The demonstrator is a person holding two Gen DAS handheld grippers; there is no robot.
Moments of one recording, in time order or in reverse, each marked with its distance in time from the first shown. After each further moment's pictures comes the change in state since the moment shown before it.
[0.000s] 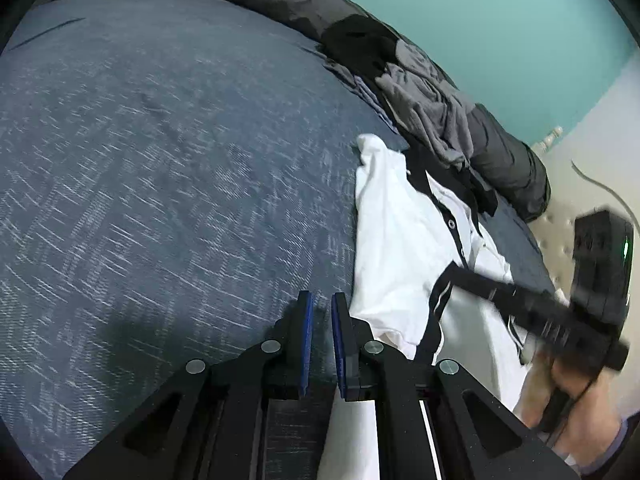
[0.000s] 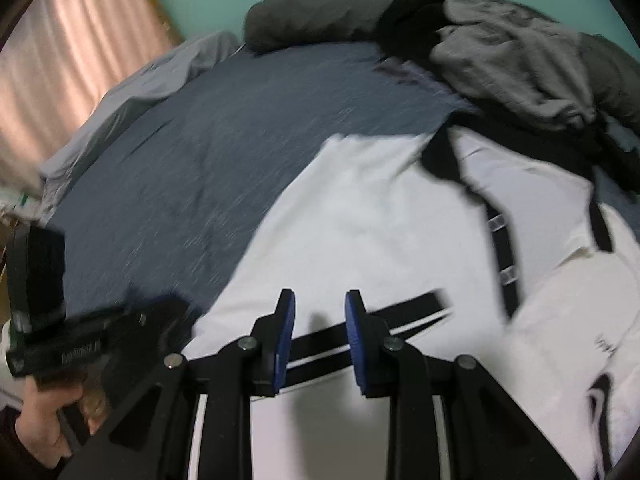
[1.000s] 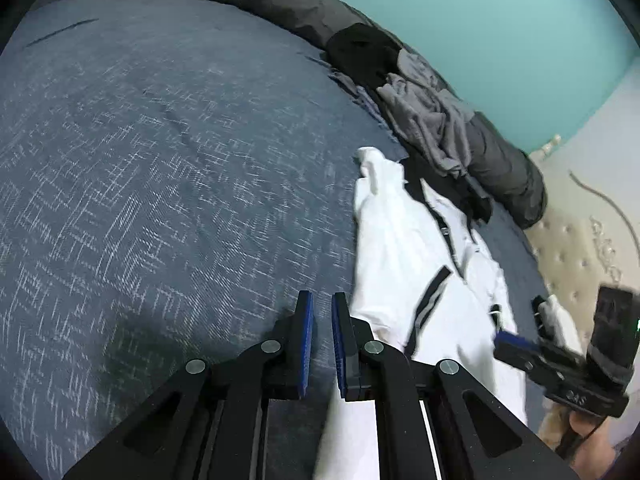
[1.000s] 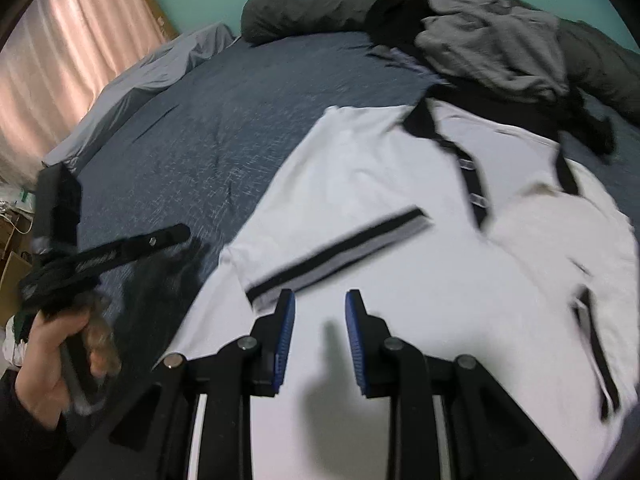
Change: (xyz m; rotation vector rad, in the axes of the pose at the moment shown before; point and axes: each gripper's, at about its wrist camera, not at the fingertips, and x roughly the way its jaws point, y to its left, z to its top) left arm -0.029 -0.002 -0.006 -0.017 -0.010 -0.016; right arm -0.081 -0.003 -0.051 0.060 0.000 -0.046
